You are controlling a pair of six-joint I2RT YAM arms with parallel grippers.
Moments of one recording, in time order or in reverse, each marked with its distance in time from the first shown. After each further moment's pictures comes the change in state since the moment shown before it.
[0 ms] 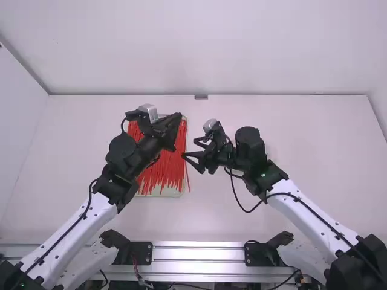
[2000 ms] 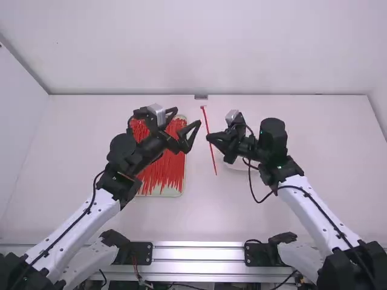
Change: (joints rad) left arm 0.011 0.045 0.001 0.101 0.169 0.139; right arm -0.269 0.000 0.000 0.015 -0.227 -0.128
